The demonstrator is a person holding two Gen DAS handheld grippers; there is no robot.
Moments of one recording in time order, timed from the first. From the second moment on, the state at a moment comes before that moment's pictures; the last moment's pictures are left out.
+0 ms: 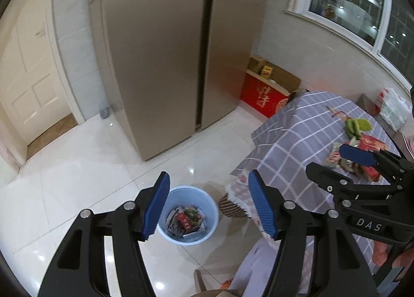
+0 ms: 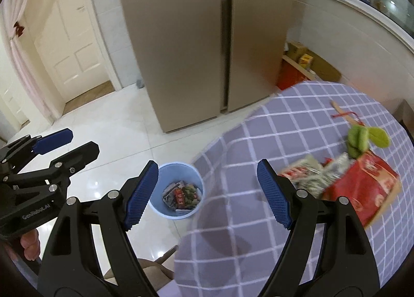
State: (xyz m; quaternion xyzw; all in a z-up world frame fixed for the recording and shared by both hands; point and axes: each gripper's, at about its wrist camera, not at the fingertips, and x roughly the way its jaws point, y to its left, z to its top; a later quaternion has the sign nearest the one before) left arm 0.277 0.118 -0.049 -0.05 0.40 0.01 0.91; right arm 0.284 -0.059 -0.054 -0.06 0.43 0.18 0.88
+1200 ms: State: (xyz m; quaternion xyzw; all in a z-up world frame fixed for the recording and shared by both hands) left arm 0.362 -0.059 -0.088 0.03 0.45 -0.21 0.87; right arm 0.303 -0.257 -0.087 0.11 0.46 0.04 0.88
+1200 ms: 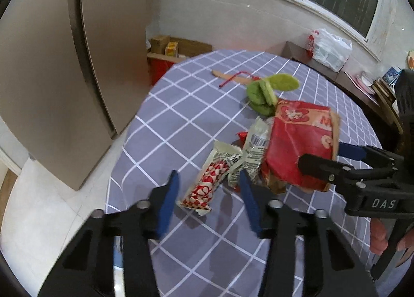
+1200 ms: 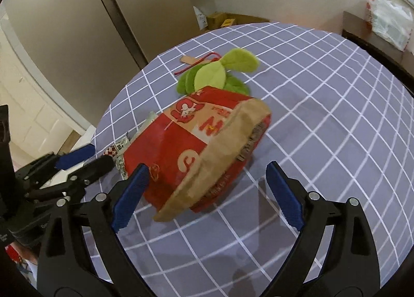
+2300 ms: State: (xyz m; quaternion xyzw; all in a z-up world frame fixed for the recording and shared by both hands) left arm 0.329 0.002 -0.048 0.00 0.40 -0.16 0.90; right arm 0.270 -0.218 -0.023 0.10 0.41 0.09 0.90
